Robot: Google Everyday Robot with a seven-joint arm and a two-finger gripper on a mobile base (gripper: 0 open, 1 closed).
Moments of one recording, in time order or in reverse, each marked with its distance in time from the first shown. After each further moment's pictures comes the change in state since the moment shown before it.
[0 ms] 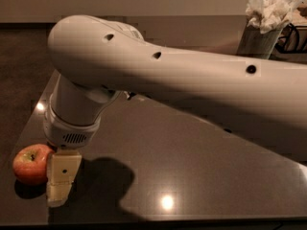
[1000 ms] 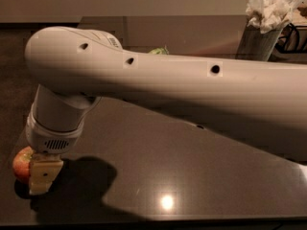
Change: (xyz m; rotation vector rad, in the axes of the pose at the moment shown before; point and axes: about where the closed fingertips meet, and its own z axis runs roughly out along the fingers) arm -0.021 -0.002 0.026 -0.029 -0.006 -0.008
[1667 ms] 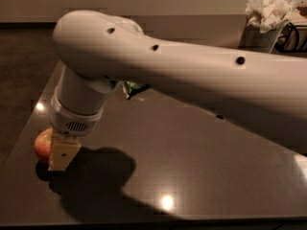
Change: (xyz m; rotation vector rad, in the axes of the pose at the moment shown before) arm 0.026 -0.022 -0.026 0.047 0.010 0.061
